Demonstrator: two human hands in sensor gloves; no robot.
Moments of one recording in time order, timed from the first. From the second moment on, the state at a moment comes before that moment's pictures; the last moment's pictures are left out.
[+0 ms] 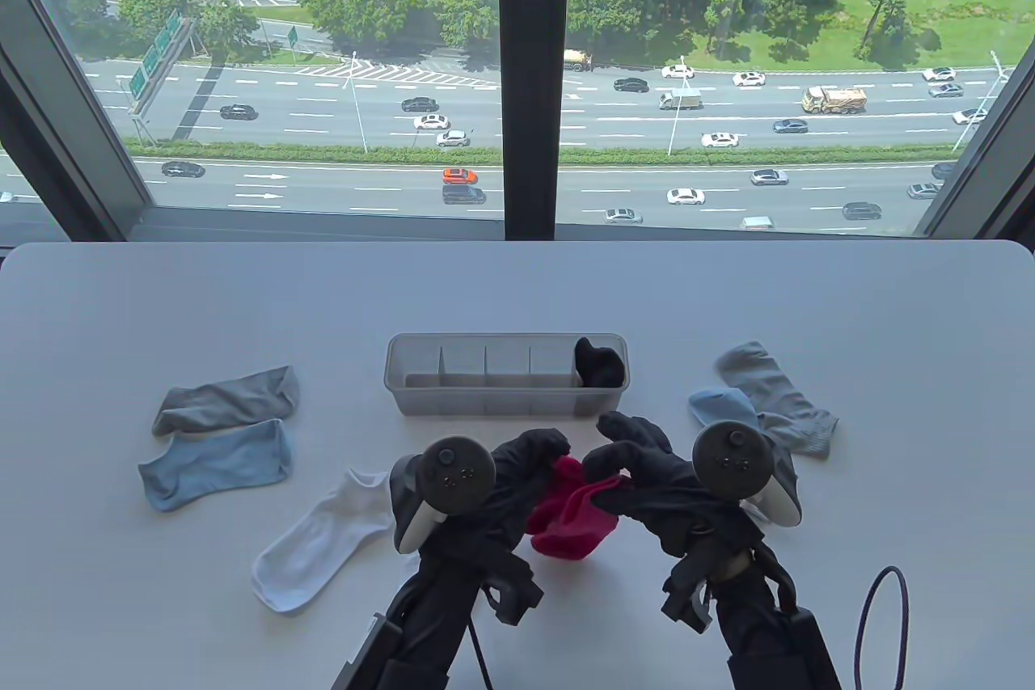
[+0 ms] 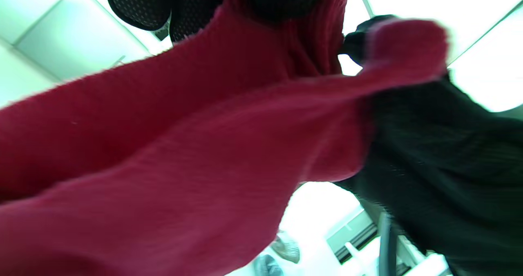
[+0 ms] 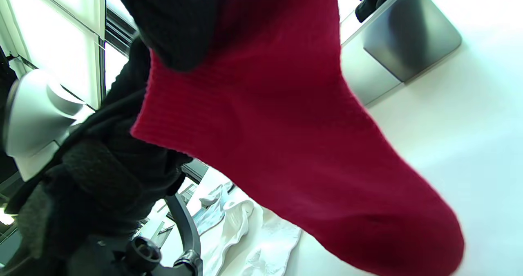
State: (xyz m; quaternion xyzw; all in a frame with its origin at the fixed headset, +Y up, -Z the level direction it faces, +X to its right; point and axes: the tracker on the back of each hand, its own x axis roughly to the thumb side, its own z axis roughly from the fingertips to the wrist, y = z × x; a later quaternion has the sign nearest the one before) left_hand -0.084 -0.672 -0.305 0.00 -0.21 0.43 0.88; right_hand 0.145 -0.676 -0.310 0.25 0.10 0.86 0.44
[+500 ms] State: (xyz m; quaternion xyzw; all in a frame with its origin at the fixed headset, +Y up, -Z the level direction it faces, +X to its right) left_hand -0.099 -0.692 -0.321 -0.22 -0.22 0.48 0.82; right_hand 0.153 -0.677 -0.309 0.23 0.04 0.83 0.50
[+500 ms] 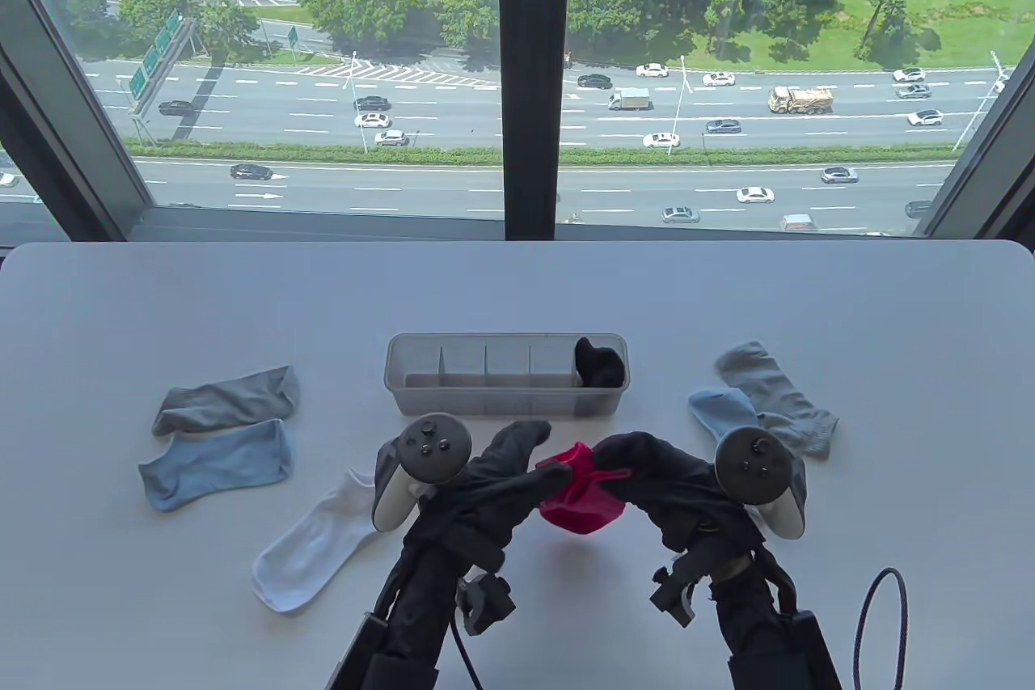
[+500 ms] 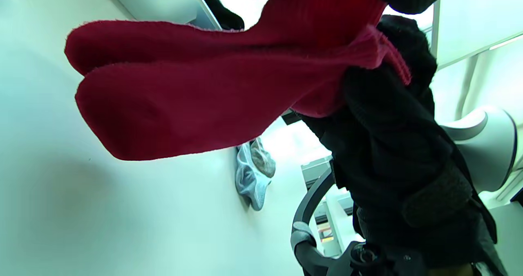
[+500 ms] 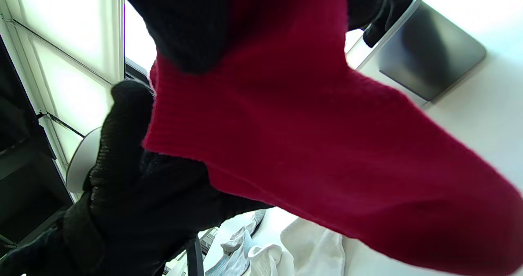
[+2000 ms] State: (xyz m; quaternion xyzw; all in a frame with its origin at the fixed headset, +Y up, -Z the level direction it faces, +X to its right) left_hand -0.084 -0.672 -0.306 -0.07 -0.21 0.37 0.90; right_hand 0.162 -0.683 -0.309 0.17 0.01 0.86 0.48
